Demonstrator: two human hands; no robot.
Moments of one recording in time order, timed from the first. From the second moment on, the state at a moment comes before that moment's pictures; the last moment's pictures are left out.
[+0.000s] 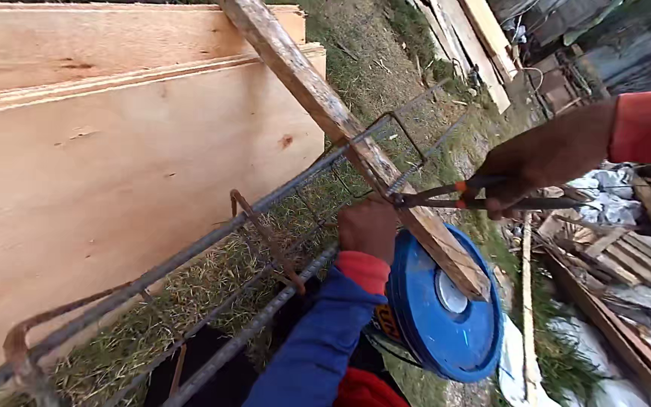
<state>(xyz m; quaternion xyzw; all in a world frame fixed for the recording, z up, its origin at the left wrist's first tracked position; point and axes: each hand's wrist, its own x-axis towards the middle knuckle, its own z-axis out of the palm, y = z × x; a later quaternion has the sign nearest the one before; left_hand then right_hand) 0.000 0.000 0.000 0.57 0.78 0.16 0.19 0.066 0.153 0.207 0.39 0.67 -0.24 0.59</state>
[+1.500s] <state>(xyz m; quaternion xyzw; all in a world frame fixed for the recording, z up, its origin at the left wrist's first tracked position) -0.026 -0.082 -0.022 0.47 0.76 0.45 0.07 0.160 0.075 0.174 0.07 0.91 0.39 0.13</state>
